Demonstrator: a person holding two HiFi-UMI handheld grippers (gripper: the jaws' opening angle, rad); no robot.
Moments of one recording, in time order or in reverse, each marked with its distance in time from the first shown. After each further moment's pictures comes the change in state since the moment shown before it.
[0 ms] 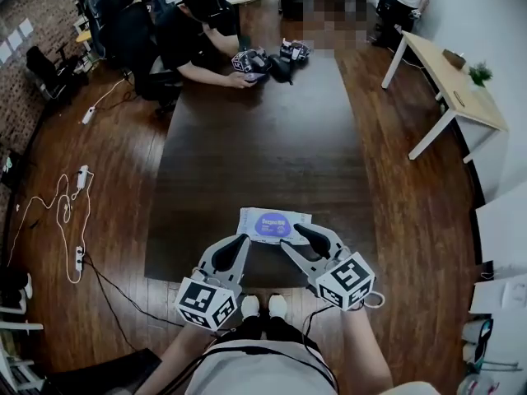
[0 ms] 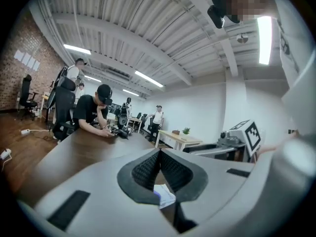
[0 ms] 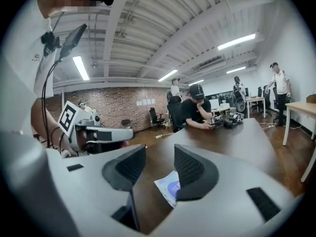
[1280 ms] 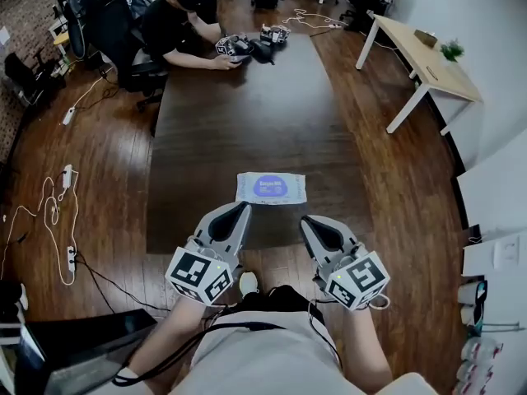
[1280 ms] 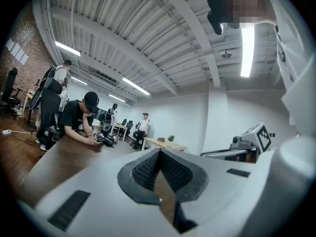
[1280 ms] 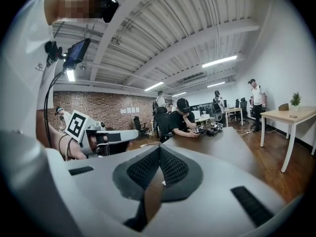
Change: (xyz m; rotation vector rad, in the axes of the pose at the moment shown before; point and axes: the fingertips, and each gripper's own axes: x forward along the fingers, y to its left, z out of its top) left arm -0.061 -0.028 0.039 0.038 -0.107 -0.191; right arm -0.072 0.083 0.027 0.012 -0.123 -0.248
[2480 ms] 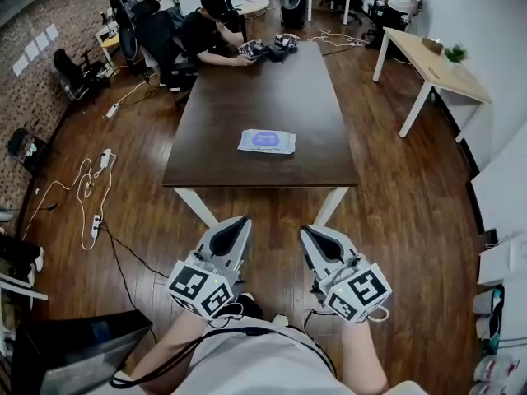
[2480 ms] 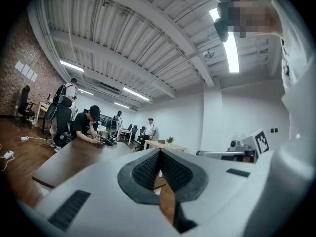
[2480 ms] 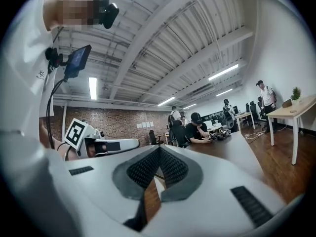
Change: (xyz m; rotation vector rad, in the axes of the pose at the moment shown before) left arm -0.171 -0.292 -0.031 0.042 -0.024 0.107; right arm -0.293 0.128 -0.027 0.047 -0.174 0.143
